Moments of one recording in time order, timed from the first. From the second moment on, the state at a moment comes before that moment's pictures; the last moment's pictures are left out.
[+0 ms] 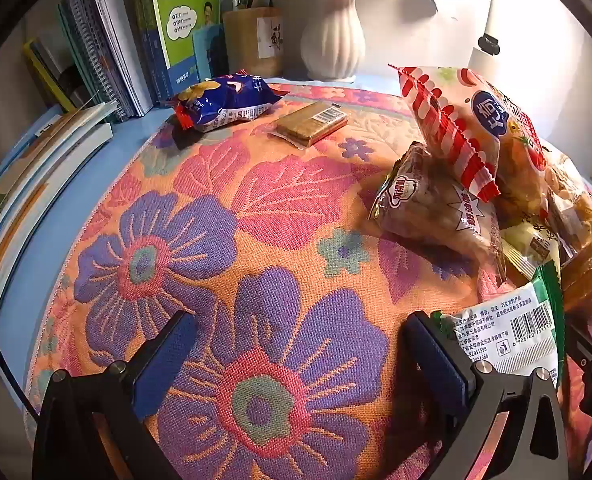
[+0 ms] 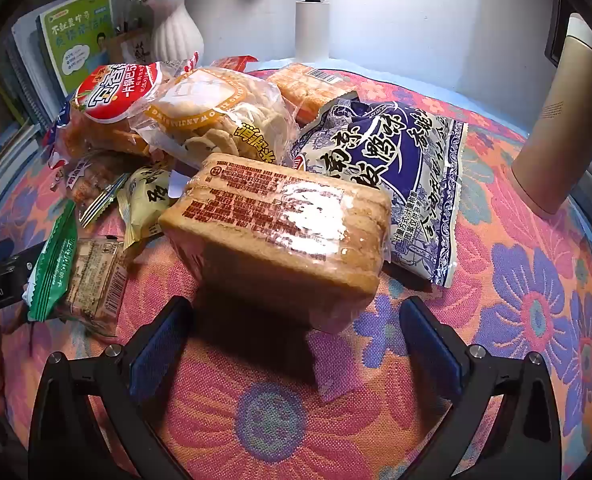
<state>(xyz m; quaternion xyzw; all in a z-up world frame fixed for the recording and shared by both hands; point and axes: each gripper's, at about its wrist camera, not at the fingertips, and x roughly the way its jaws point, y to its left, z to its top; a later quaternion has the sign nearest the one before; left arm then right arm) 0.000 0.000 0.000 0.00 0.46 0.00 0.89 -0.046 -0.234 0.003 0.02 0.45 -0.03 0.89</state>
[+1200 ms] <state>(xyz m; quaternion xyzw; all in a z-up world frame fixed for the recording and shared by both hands) -0.069 -0.016 0.059 0.00 0.34 -0.03 0.94 -0.101 -0.250 0.048 0.01 0.35 0.09 0.93</state>
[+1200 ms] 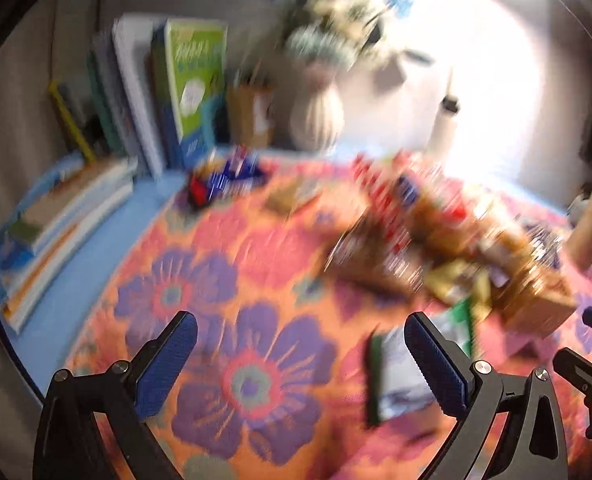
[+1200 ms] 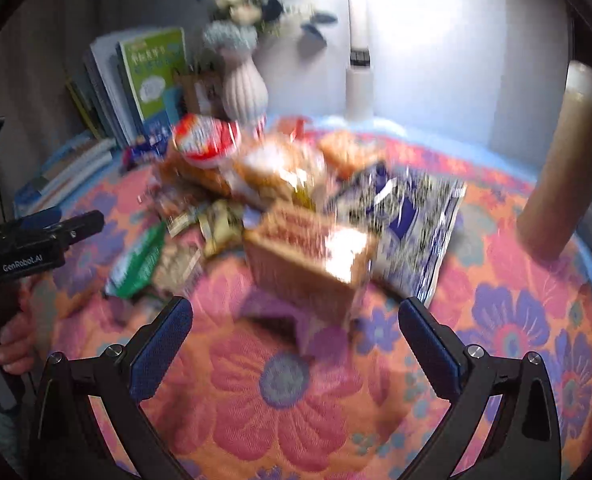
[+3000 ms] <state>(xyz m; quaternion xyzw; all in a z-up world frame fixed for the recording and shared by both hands) -0.055 -0.039 0.036 0.02 0.32 -0.10 0.94 -0.089 -0.245 0.032 -0.01 0.36 0.08 0.93</state>
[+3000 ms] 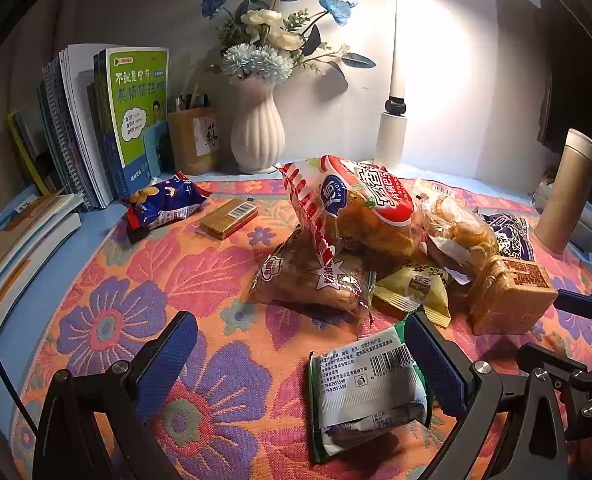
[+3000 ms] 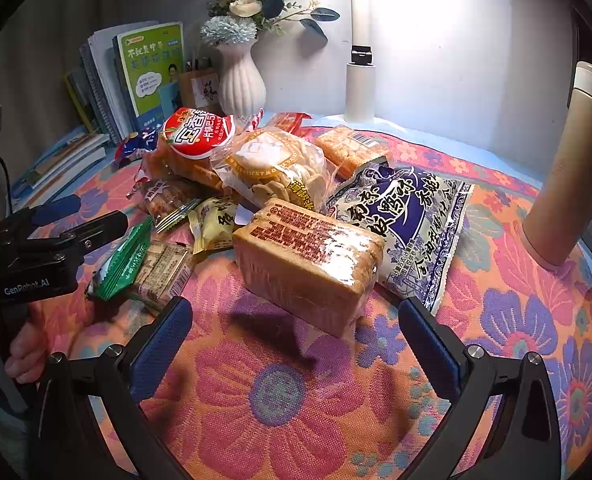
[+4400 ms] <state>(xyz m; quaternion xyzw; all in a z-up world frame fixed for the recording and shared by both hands) -0.055 -0.029 0.038 -0.01 0.34 -0.17 0.93 -0.086 -0.250 0.029 0.01 0.37 0.08 0.93</state>
